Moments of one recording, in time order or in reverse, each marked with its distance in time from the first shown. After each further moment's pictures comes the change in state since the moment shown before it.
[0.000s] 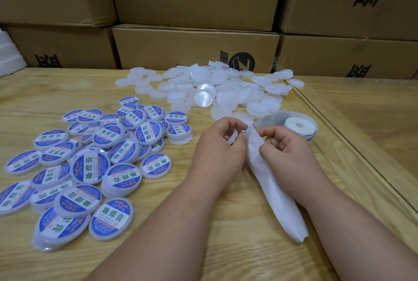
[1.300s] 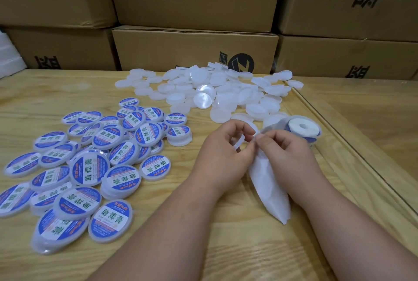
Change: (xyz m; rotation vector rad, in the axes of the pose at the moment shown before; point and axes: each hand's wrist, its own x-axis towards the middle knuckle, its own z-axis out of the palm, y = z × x) left_hand -0.004 0.003 0.001 -0.039 -0.146 0.081; right_hand -0.002 -0.006 0.002 -0.002 0.040 0.028
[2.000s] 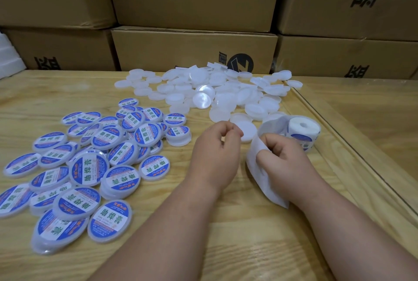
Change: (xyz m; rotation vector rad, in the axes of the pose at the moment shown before) left_hand 0.000 0.002 -0.003 0.053 0.146 -0.114; right_hand -0.001 0.006 -0.003 -0.181 -0.121 -0.219
